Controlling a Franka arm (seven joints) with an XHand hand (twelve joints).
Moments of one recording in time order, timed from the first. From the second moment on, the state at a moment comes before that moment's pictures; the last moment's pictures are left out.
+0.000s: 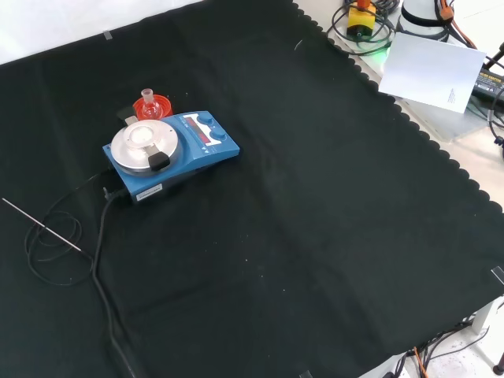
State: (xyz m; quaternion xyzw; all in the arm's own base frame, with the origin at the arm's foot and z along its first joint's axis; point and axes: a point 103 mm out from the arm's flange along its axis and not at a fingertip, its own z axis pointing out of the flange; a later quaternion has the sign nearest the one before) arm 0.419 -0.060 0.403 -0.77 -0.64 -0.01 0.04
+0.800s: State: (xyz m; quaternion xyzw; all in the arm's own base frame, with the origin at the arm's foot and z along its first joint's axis) arm 0.487 -0.135 0.300 -0.80 -0.59 -0.02 0.09
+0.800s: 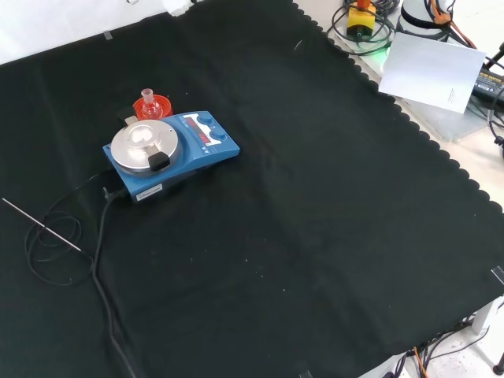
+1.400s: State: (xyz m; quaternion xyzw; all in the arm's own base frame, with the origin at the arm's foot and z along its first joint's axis) arm 0.509 -0.153 0.272 -0.81 -0.58 -0.04 0.10
